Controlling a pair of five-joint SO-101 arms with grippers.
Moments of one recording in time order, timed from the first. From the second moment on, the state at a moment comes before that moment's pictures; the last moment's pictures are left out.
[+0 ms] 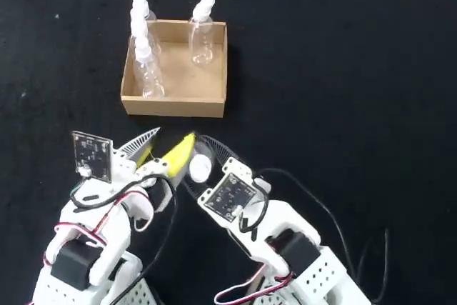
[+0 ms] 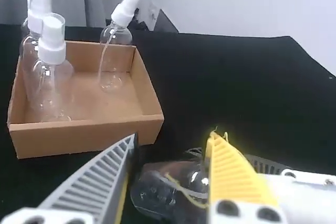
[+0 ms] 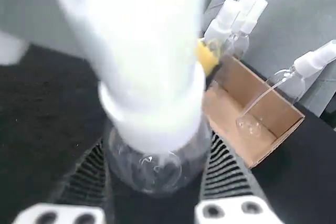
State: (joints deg) left arm 19.9 -101.1 72.3 51.6 12.3; right arm -40.0 -99.4 96.2 29.0 19.6
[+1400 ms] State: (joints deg) left arm -12.1 -100.3 88.9 40.2 11.3; right arm -31.2 -99.4 96.2 32.9 19.6
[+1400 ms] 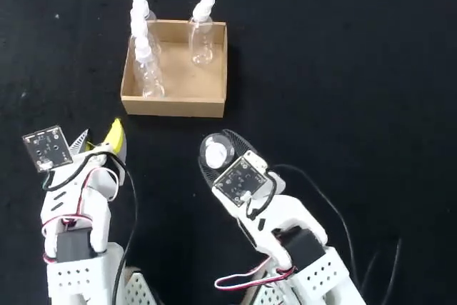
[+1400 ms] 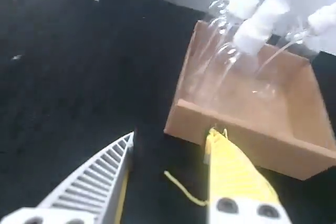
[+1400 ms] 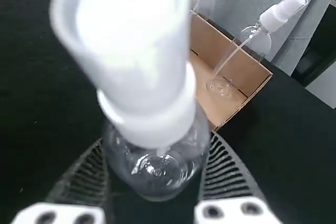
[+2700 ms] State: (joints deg) left arm -13.5 -100.2 96.2 62.4 4.5; right arm -31.2 -99.4 96.2 34.7 10.9
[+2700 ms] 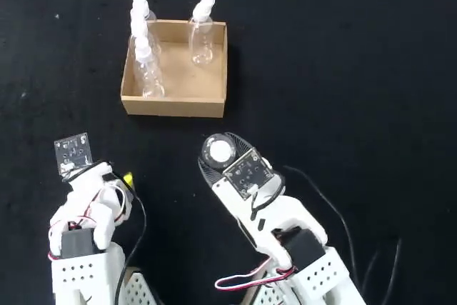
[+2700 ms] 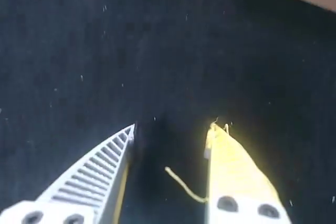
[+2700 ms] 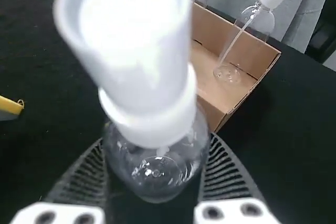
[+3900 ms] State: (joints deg) left arm -13.5 -100.2 96.2 62.8 4.5; right arm -31.2 -99.4 74.9 41.1 6.4
